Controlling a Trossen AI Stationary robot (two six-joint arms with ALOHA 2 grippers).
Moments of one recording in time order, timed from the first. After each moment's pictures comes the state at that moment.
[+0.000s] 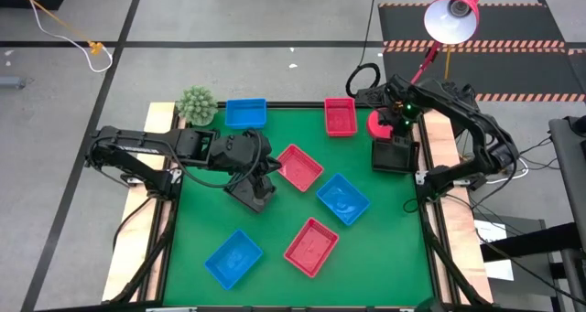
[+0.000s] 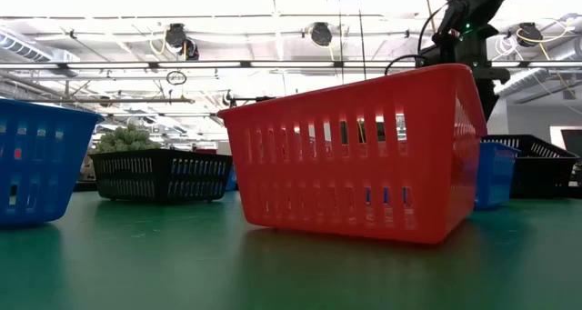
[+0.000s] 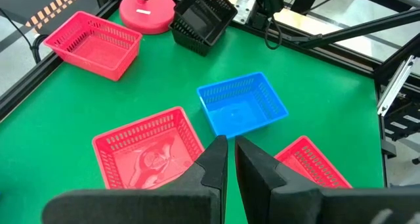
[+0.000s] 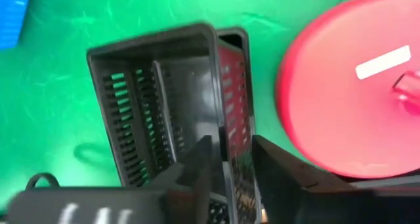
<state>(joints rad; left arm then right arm) -0.11 1.41 1.47 -0.73 -0.23 -0.42 -1.01 1.38 1.03 -1.26 -0.16 -0.76</state>
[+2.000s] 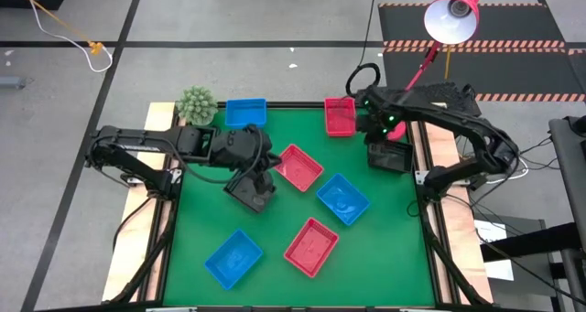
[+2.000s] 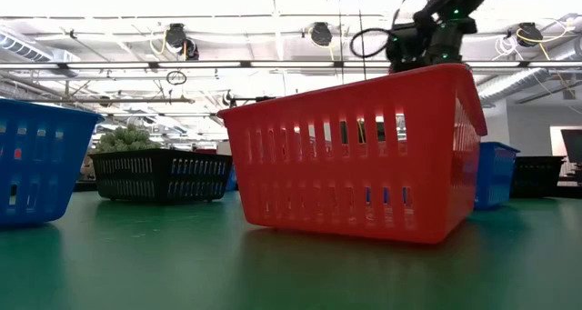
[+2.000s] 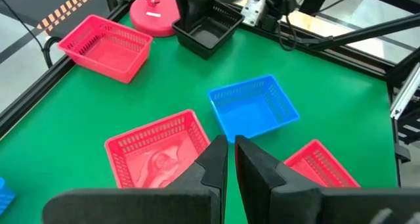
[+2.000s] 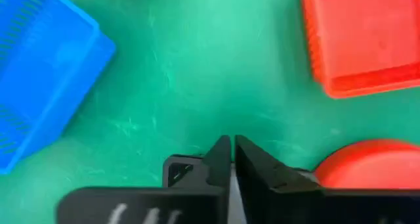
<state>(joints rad) -0.08 1.41 1.47 -0.73 -0.23 -0.39 -0.71 1.38 1.03 -1.00 -0.22 -0.50</state>
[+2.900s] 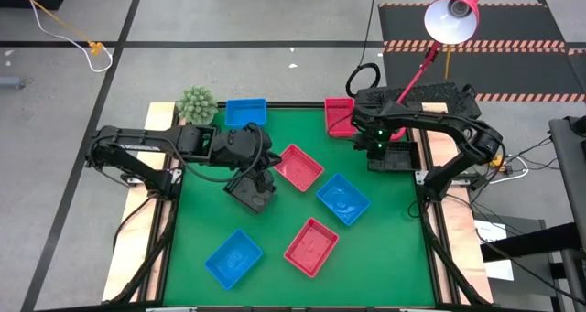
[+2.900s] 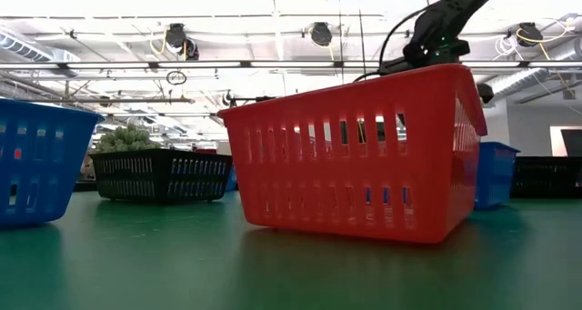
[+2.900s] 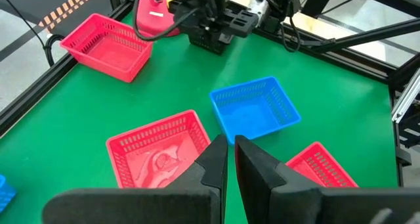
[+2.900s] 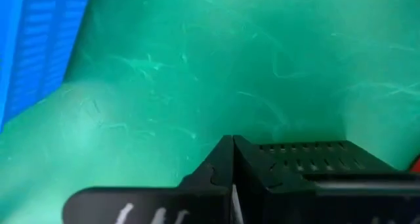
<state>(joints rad) -0.07 1.41 1.47 -0.73 -0.23 -0.40 -0.63 1.53 0.95 -1.11 -0.18 -0.43</state>
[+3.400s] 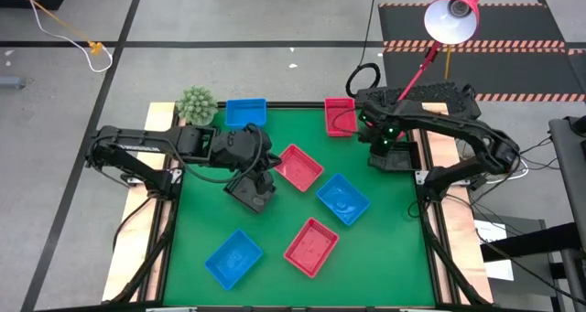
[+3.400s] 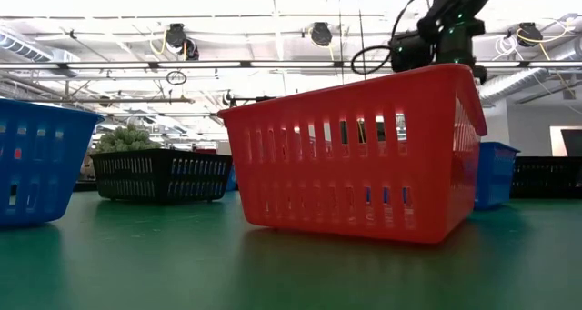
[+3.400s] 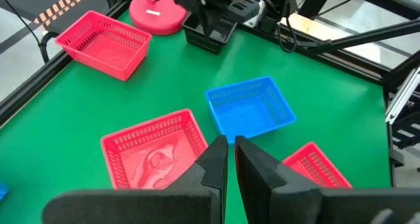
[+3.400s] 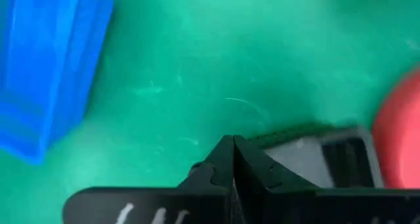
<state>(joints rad) -0.08 1.41 1.47 -0.73 -0.23 -0.43 -0.63 1.36 0.95 -1.10 -0.17 -0.23</state>
